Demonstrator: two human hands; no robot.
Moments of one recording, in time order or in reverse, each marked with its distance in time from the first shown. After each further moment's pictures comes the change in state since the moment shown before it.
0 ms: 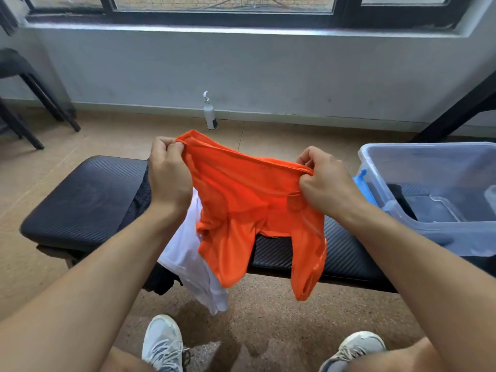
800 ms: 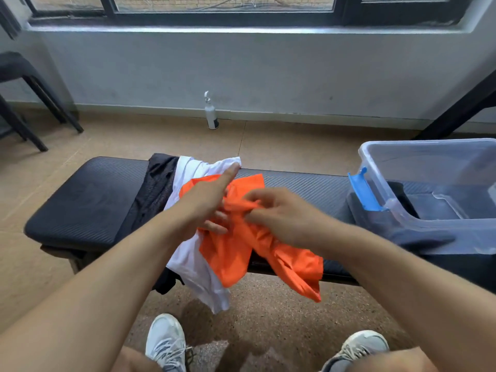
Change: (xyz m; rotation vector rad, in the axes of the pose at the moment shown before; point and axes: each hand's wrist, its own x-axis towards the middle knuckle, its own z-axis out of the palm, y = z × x) left_hand -0.027 -0.004 0.013 0.377 -0.677 -0.589; right_hand -0.045 -0.036 0.024 0.455 -0.577 -0.170
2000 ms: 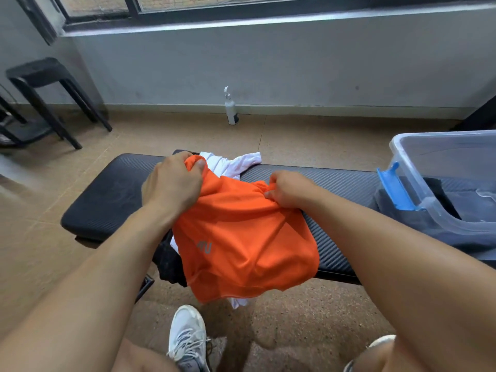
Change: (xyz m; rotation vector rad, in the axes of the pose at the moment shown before) left_hand -0.007 -0.004 -0.061 0.692 0.744 0.323; right_hand 0.121 0.088 -0.009 -0.748 0.023 0.380
